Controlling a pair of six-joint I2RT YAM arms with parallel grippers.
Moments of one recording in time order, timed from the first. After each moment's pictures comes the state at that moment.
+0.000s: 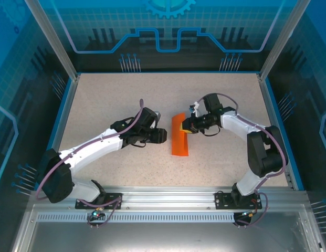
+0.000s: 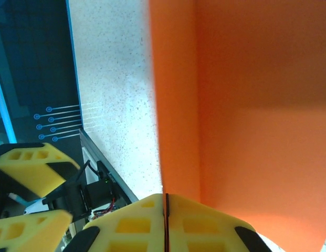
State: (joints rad) left arm -0.70 1.39 1.03 -0.57 0.06 -0.61; right arm 0.31 1.66 1.07 -0.49 -0.85 0.52
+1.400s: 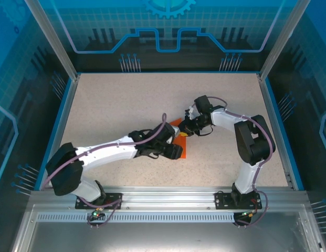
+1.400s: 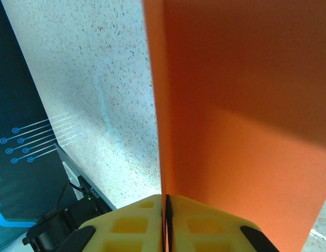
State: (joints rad) left arm -0.94 1.52 1.02 -0.46 0.06 -0.57; right arm 0.36 1.85 1.13 -0.50 -0.76 0.61
